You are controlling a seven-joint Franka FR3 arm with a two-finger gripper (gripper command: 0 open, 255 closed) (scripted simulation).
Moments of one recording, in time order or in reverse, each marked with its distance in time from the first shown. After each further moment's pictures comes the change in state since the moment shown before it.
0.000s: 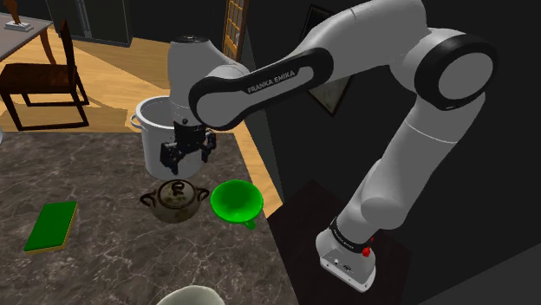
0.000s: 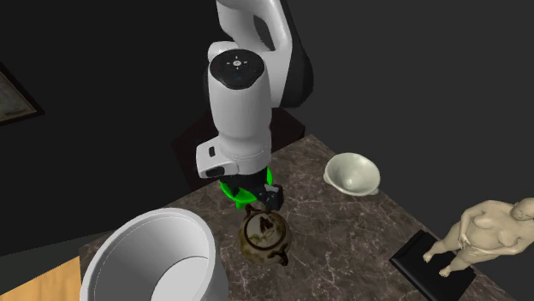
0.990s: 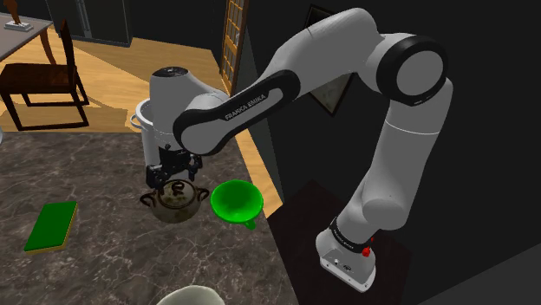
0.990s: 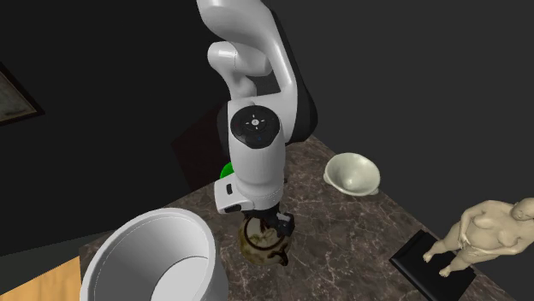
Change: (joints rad) arm 0.046 0.199 -0.001 0.056 -0.082 0.108 0.099
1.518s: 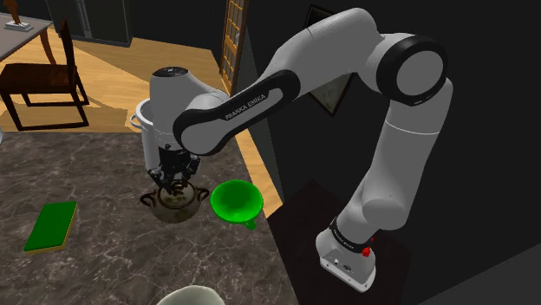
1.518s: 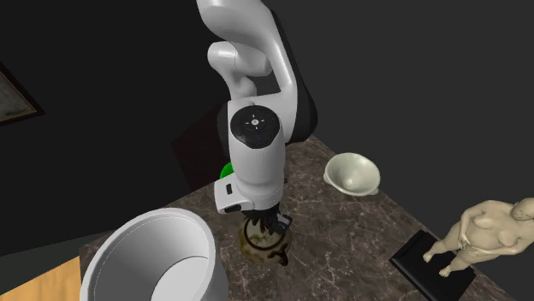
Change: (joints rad) arm 0.000 0.000 0.000 0.000 0.000 0.001 0.000
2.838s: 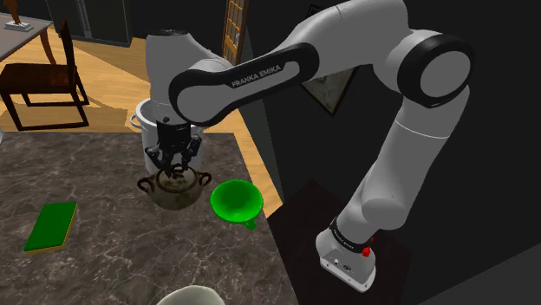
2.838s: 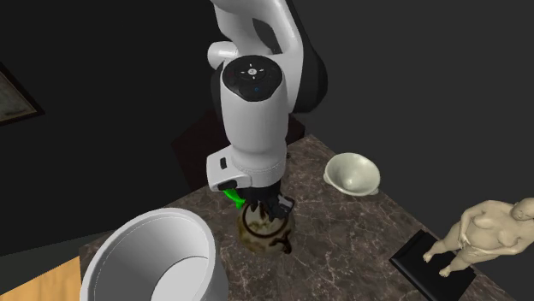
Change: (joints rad) arm -0.016 -0.102 0.018 0.075 0.060 -0.169 -0.038
